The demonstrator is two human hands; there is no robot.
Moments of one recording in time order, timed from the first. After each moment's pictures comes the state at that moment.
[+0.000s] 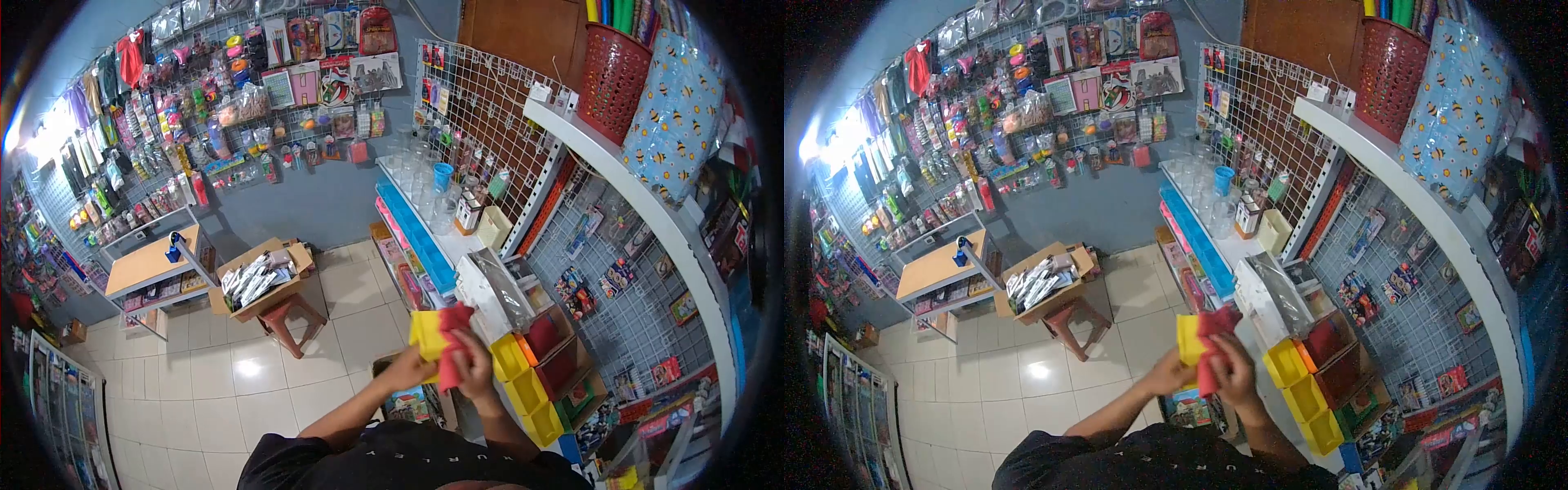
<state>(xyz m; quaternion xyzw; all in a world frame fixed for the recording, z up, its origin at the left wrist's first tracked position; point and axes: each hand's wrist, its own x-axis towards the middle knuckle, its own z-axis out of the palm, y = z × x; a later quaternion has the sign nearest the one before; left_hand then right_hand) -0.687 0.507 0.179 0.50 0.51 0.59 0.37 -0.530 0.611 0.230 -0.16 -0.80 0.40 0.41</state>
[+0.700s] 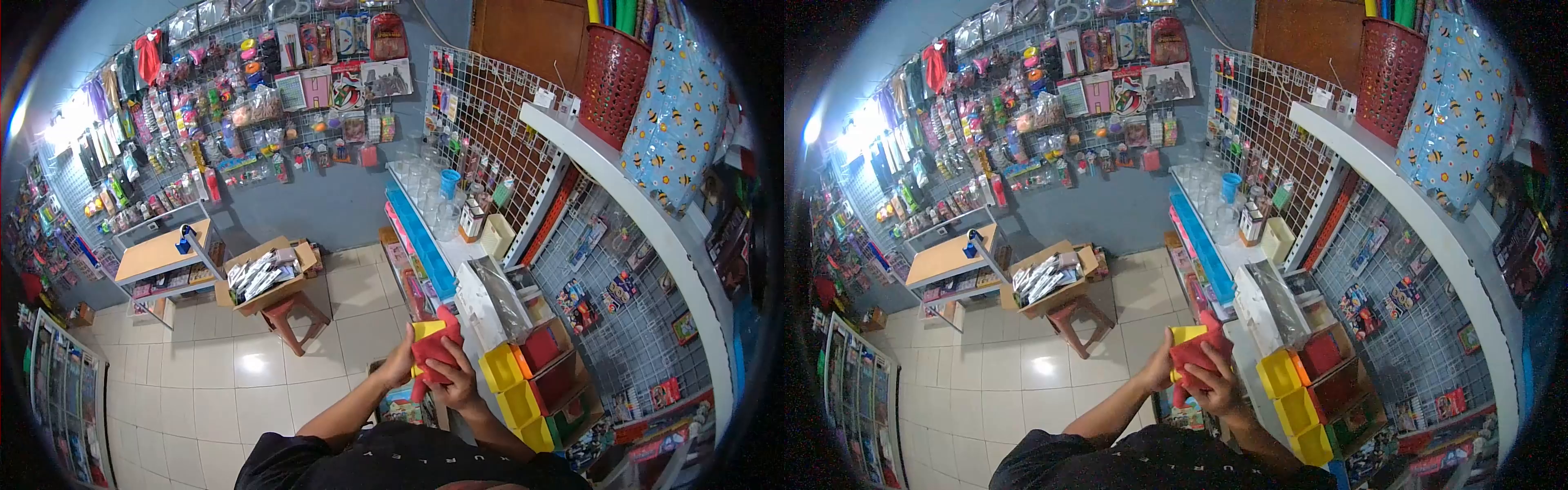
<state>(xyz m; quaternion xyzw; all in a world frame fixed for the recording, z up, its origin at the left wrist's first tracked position) -0.659 0.536 0.205 0.22 0.38 0.69 0.58 -0.505 0.628 0.209 -0.01 -0.86 0.30 0.41</state>
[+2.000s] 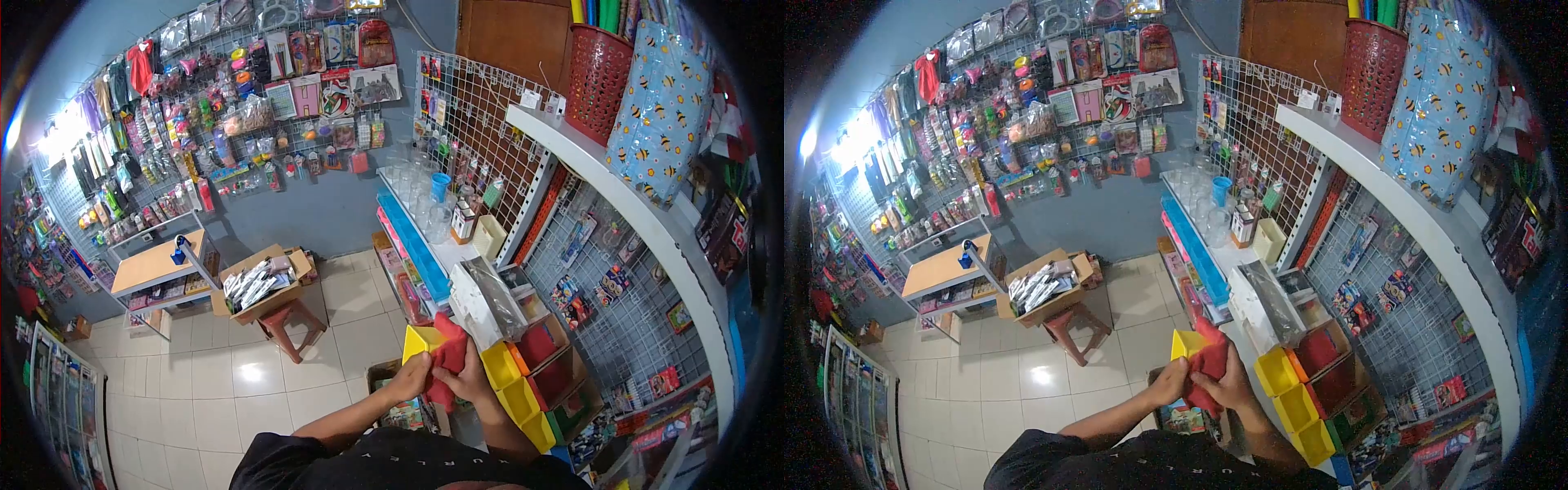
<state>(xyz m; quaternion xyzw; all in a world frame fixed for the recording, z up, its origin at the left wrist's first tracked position) -0.636 0.525 0.174 0.45 0.50 0.63 0.39 -0.500 0.634 0.243 -0.09 -0.76 0.55 0.33</state>
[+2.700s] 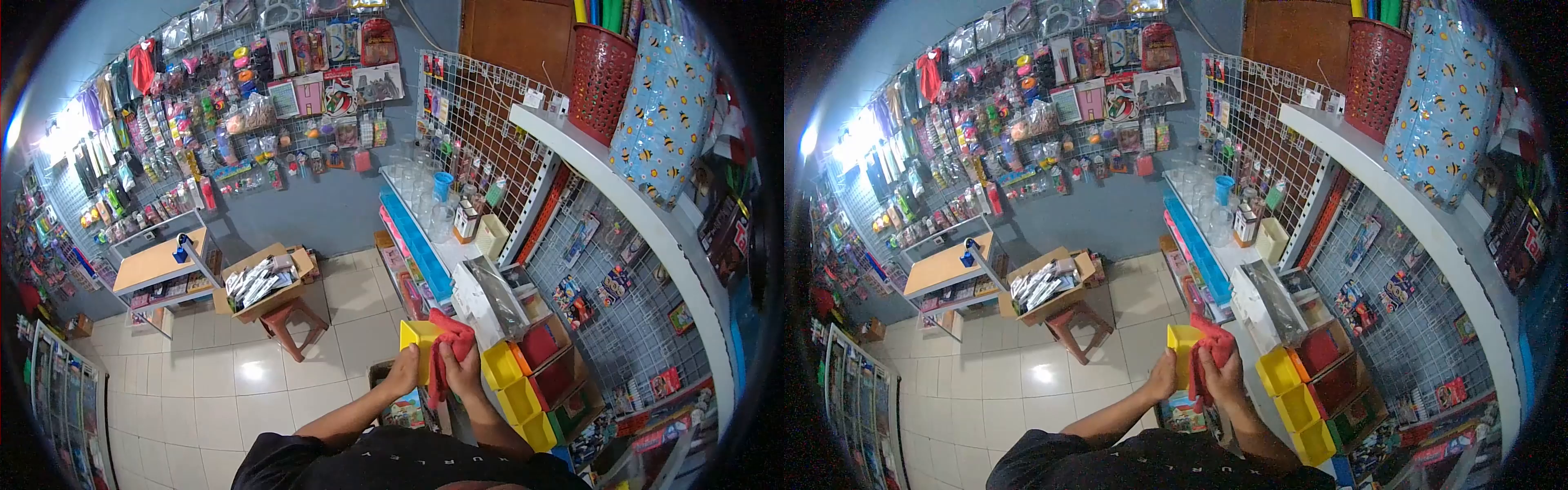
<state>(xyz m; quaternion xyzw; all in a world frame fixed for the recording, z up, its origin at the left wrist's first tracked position) -0.644 0.520 0.183 0.42 0.55 0.65 0.32 -0.524 0.627 0.219 -0.24 -0.69 0.55 0.40</state>
